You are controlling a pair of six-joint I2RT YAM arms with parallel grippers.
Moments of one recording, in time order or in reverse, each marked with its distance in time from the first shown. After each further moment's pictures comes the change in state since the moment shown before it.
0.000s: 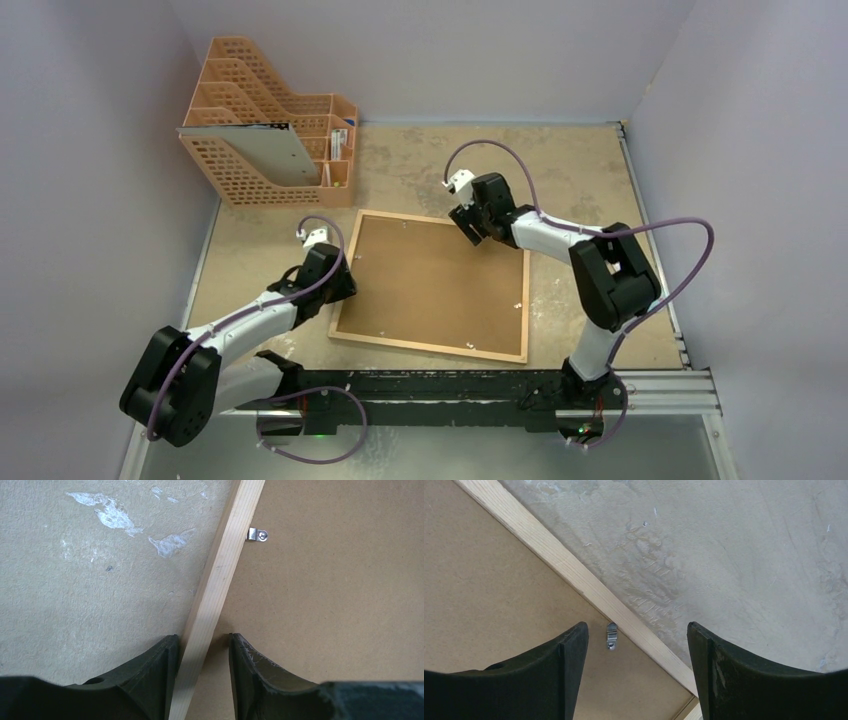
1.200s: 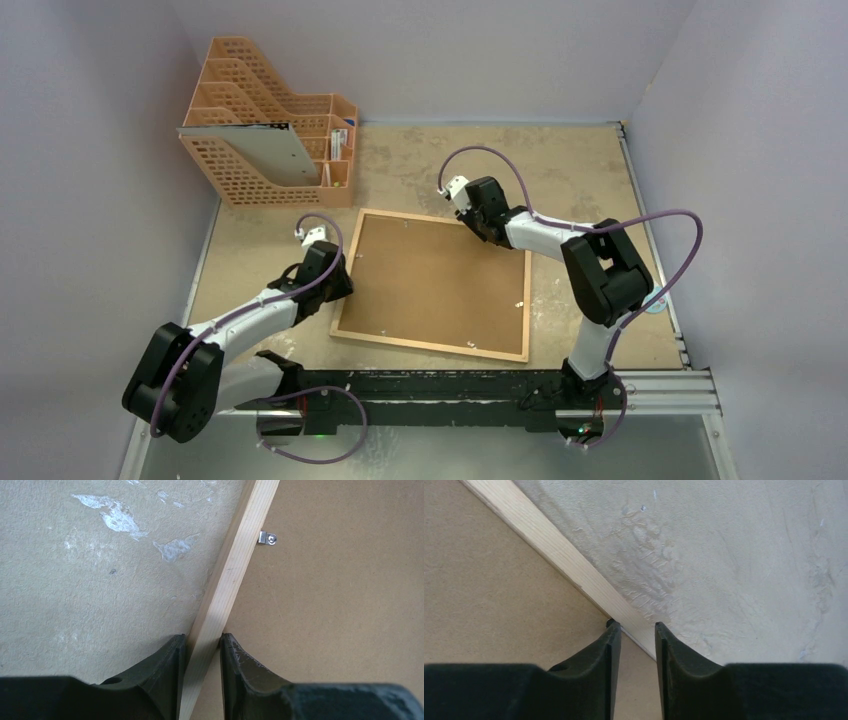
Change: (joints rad) left arm 0.020 0.022 0.013 -0.003 -0.006 -0.007; right arm 0.018 0.047 0.014 -0.027 0.086 -0.073
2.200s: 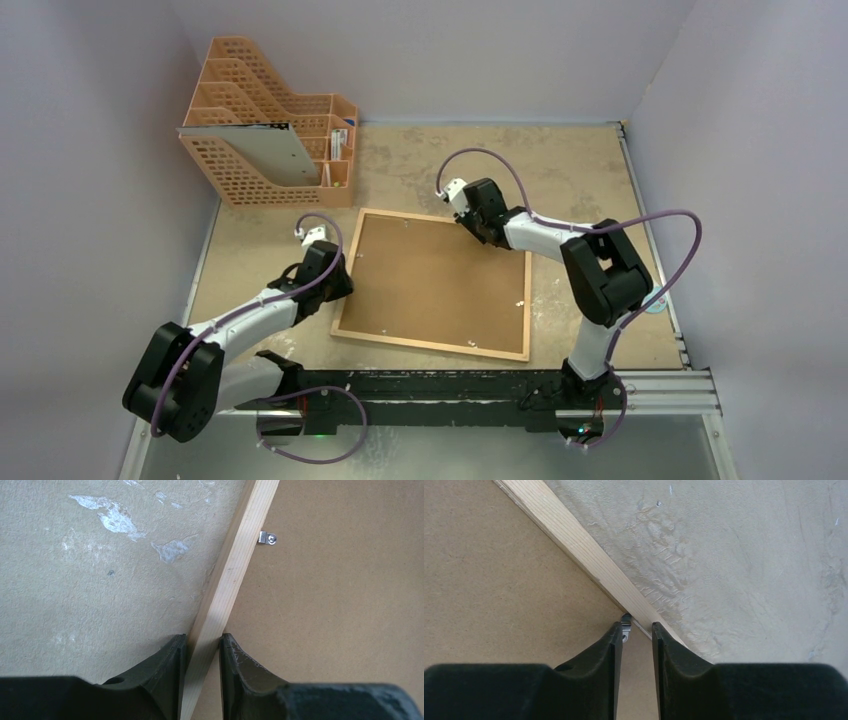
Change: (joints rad) left arm 0.006 0.000 0.000 0.002 0.004 0.000; right arm 0.007 -0.002 0.000 -0.027 -0.006 0.002
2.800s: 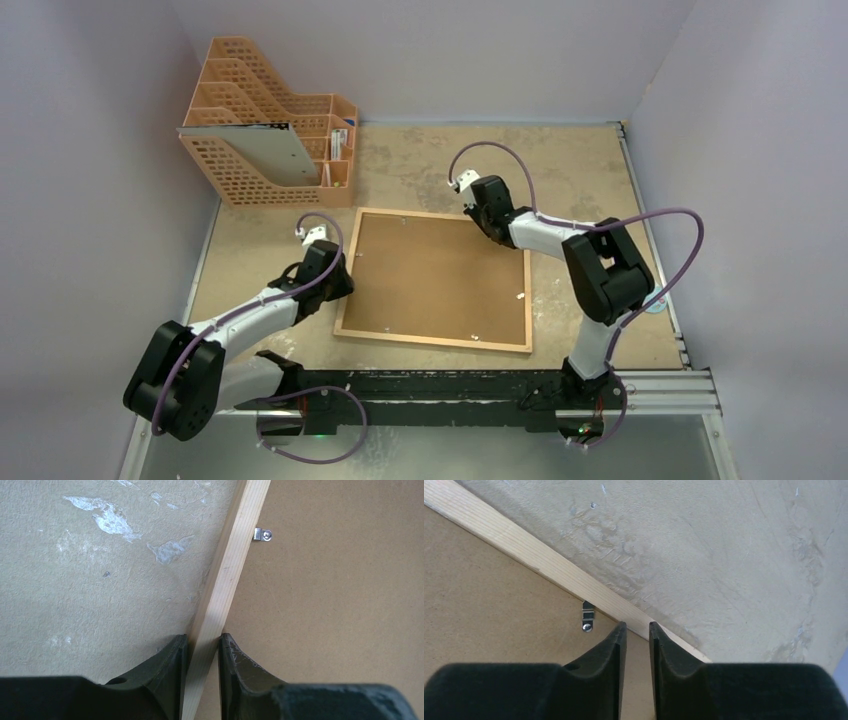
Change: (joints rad) left arm 0.000 0.009 0.004 0.008 0.008 0.000; right arm -0.032 0.010 -0.017 0.090 0.089 0.069
